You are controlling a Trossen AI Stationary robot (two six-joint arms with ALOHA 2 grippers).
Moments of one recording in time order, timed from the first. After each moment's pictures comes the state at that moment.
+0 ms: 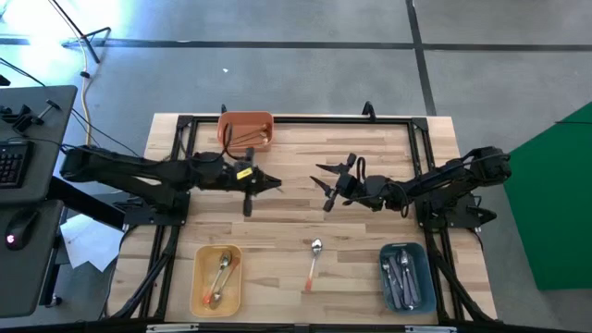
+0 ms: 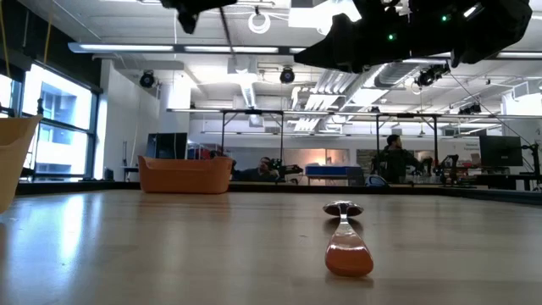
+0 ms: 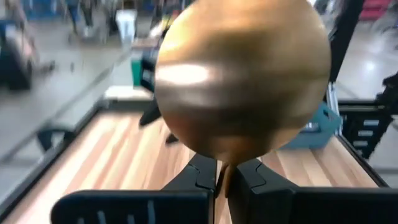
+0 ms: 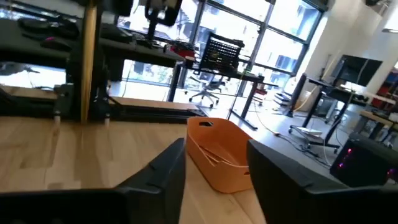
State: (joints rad) left arm -0.05 1.09 0.74 0.20 -0.09 0.00; right arm 0.12 1.51 0.57 0.97 0.57 -0.29
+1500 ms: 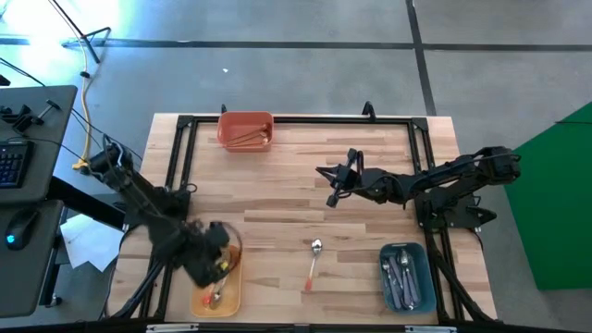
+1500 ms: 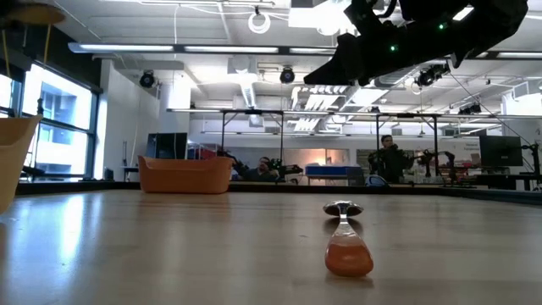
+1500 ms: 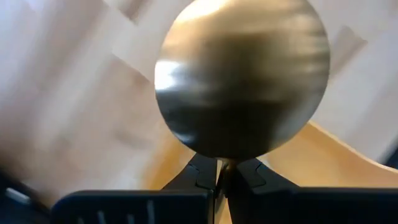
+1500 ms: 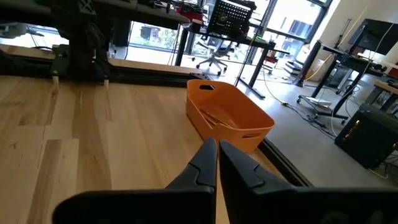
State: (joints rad) left arm -0.80 1.44 1.10 -1.10 -0.26 -1.42; right arm 0.04 1.42 0.57 0.70 0.49 -0.21
